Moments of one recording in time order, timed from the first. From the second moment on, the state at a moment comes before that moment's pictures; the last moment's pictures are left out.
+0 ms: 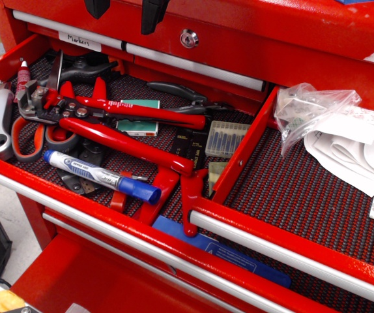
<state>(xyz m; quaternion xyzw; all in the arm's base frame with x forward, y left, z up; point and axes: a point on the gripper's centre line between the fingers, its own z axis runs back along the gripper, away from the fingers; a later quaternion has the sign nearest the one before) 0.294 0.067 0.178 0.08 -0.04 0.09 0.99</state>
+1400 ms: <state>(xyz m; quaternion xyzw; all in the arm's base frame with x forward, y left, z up) 0.230 0.053 0.094 0.11 -0.03 0.65 0.75</state>
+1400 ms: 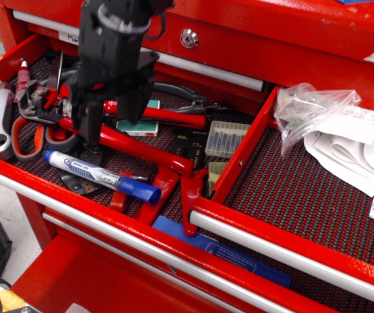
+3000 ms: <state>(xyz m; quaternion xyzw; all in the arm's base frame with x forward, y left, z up) 0.211 0.058 0.059 0.07 0.03 0.70 0.71</state>
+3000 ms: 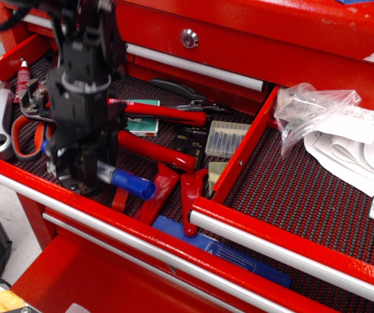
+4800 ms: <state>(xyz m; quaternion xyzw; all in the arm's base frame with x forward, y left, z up) 0.249 -0.089 0.172 0.14 -0.04 0.67 0.73</state>
